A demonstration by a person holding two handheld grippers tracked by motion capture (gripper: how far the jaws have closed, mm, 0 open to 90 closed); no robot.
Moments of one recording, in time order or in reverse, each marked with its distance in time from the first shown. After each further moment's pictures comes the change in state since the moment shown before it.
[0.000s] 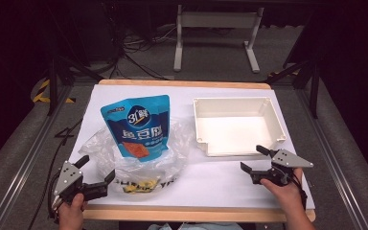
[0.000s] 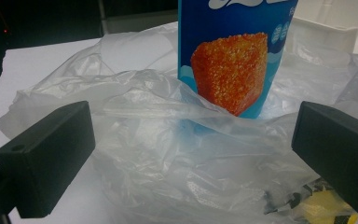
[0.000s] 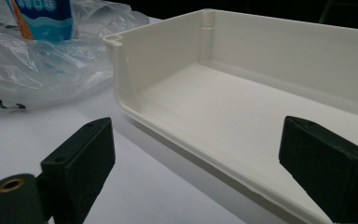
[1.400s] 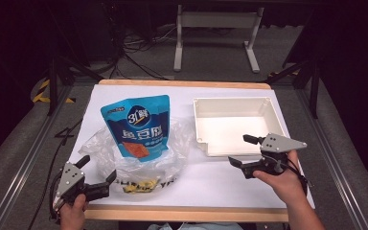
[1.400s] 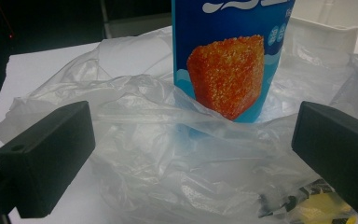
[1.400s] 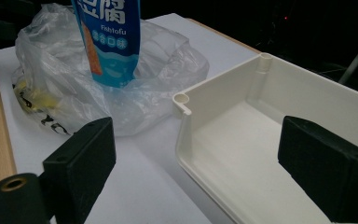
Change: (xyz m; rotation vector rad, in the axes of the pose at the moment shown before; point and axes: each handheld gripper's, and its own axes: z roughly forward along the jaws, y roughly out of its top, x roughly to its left) left arm -0.005 0.001 0.000 -0.007 0.012 0.014; right arm 0.036 0.091 0.005 0.094 0.138 -0.109
